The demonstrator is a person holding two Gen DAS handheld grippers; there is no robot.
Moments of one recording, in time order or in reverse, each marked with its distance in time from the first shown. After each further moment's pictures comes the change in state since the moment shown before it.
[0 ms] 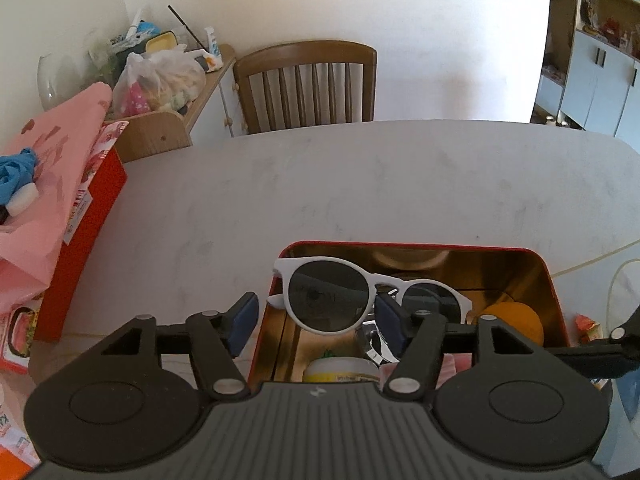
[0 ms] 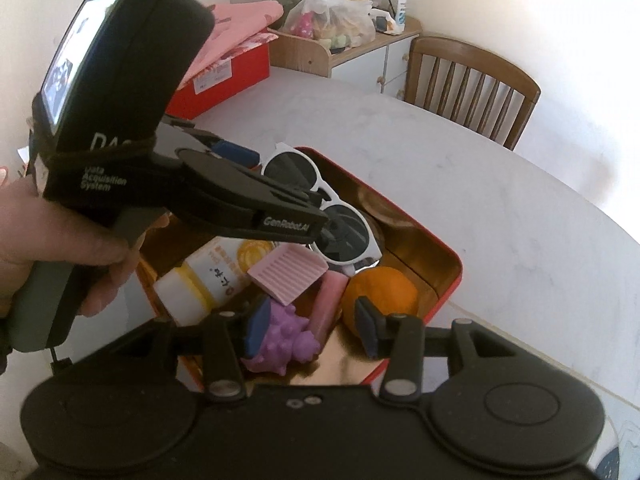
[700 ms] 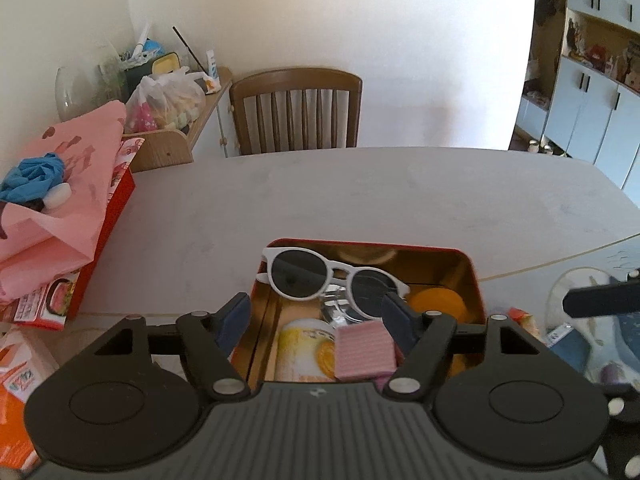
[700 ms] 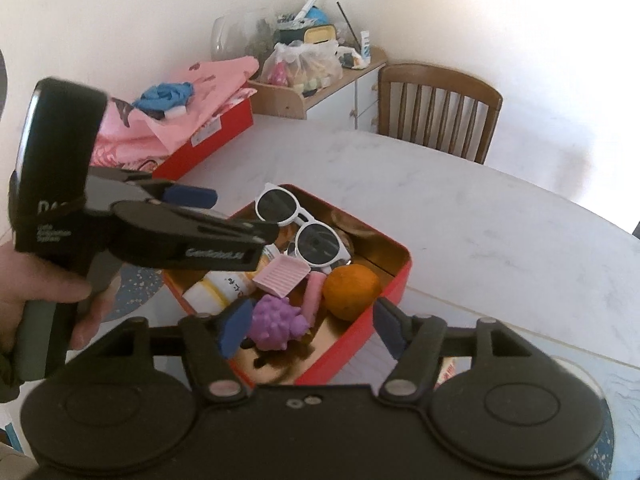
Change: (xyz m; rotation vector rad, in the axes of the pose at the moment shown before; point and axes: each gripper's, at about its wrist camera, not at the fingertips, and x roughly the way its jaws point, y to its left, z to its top) left arm -0.074 -0.010 -0.017 -0.032 -0.070 -0.050; right arm -0.074 -0.016 -0.023 0.109 -0.121 -0.004
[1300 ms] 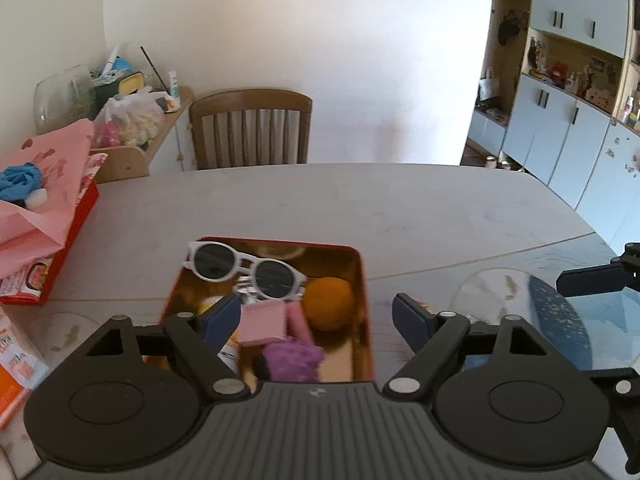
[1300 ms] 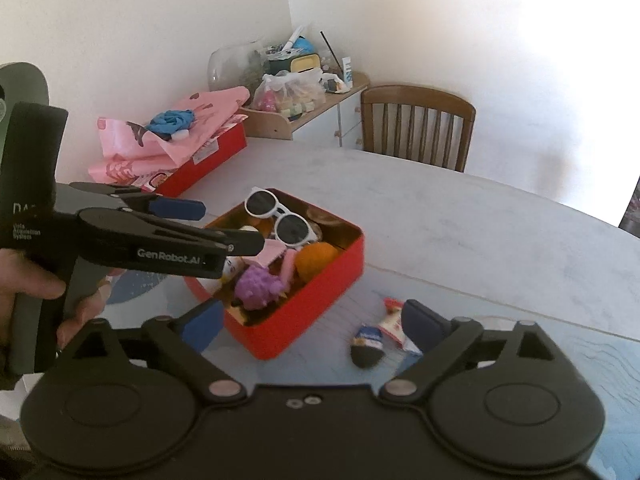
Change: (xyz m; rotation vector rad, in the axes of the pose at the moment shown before) left arm -0.060 -0.055 -0.018 0.001 -0.055 -0.122; right arm -0.078 -0.037 -0.051 0.027 -0.074 0.003
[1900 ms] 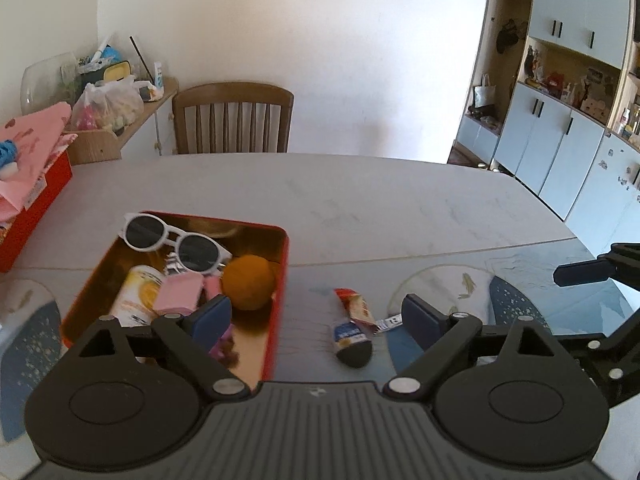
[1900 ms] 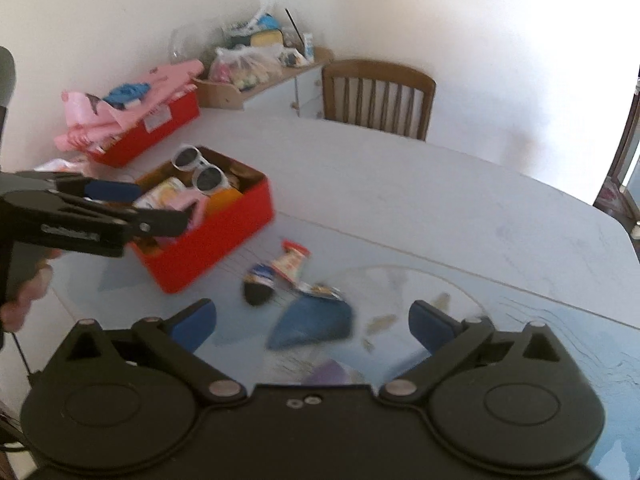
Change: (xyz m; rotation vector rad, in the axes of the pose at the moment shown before) left arm 0.013 -0.067 -0.021 -0.055 -0.003 -0.013; right arm -0.012 -0.093 -0.039 -0.028 0.074 -0.067
